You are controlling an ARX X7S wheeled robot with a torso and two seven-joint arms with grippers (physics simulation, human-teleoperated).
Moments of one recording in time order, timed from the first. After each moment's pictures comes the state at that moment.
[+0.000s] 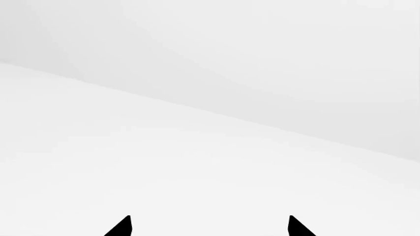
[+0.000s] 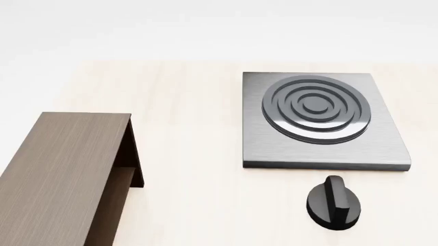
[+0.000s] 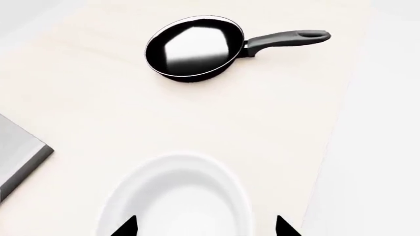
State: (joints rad) left arm 0.46 -0.19 -0.31 0.04 -0.65 0.53 -1.01; right arm 1.82 1.46 -2.32 -0.58 1.95 -0.59 1.42
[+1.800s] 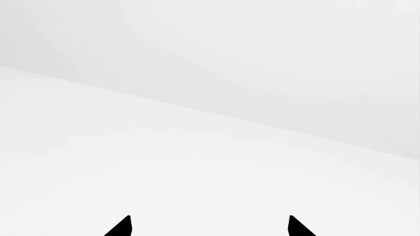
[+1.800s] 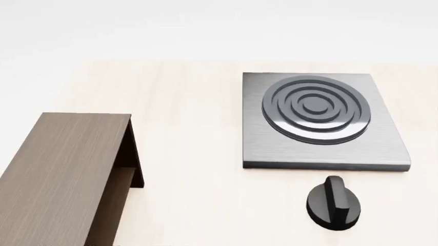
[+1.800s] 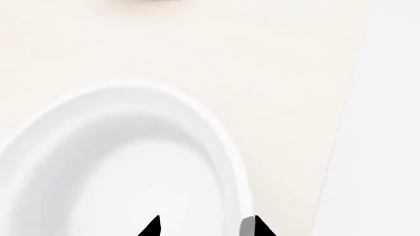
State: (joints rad) left arm 0.46 -0.20 -0.30 0.04 -0.64 0.53 -1.02; right arm 1.39 1.23 -2.29 -0.30 2.36 -0.87 0.97
